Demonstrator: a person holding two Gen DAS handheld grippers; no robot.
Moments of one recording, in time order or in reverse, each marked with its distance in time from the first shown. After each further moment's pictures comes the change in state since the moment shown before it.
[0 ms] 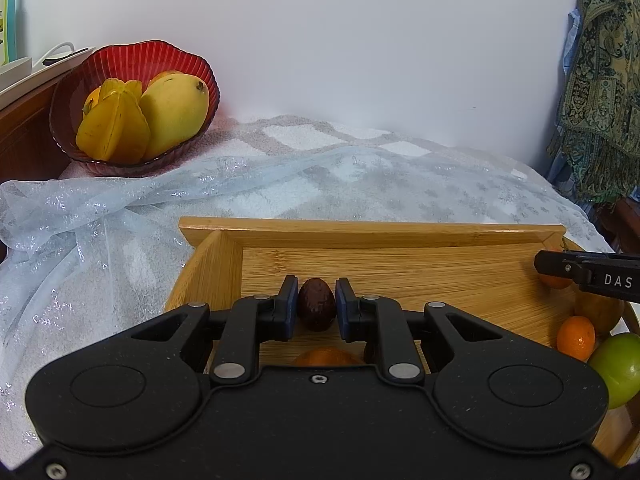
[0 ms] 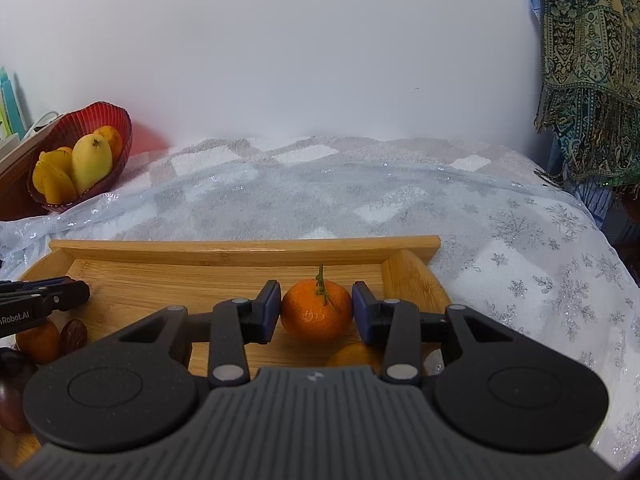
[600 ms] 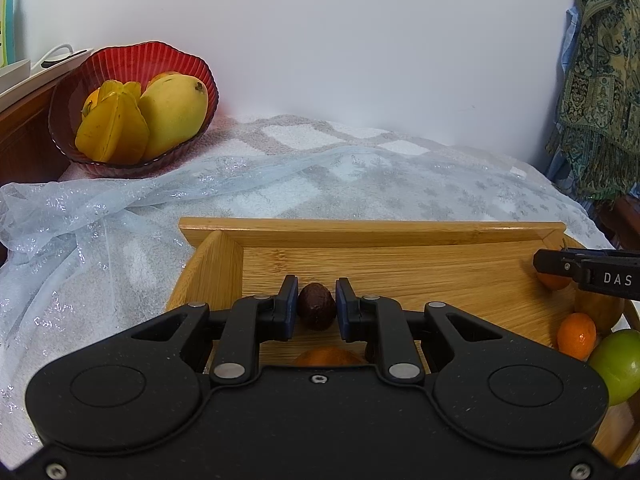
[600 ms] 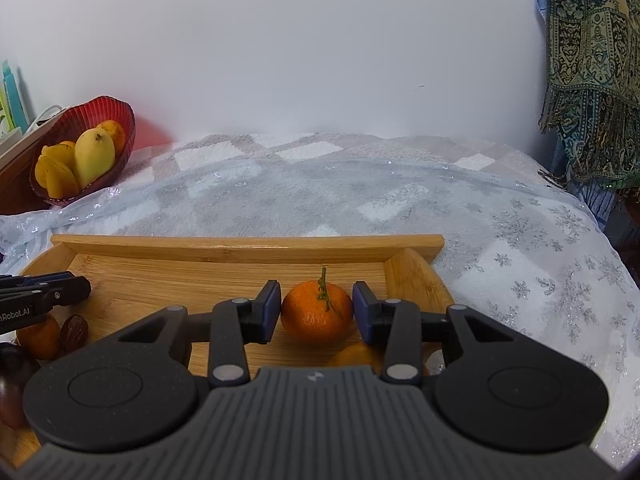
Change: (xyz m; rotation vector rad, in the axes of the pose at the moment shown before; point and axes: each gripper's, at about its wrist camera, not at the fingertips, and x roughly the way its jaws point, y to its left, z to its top) left arm 0.000 0.000 0.000 0.010 0.002 0.004; right arm 0.000 0.002 0.000 -0.014 0.007 0.006
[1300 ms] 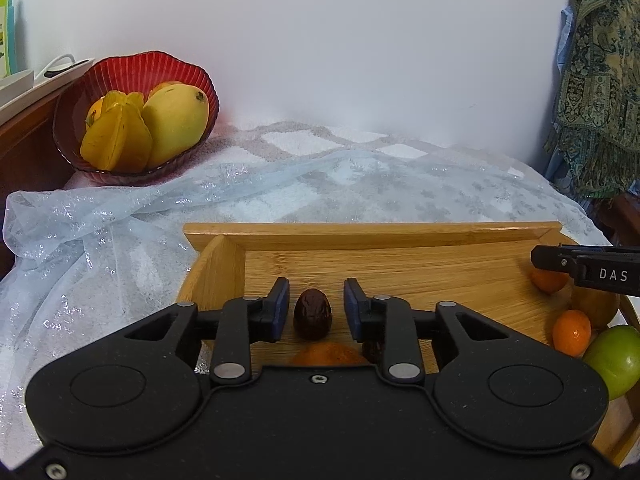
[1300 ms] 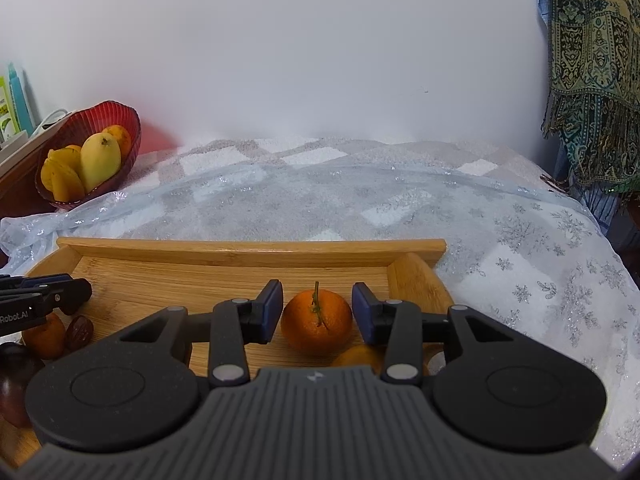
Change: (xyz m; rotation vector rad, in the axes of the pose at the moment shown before) left arm -0.009 -0.003 0.001 0.018 -0.016 0.004; right arm -0.004 -0.001 0.000 0.000 -0.021 0.017
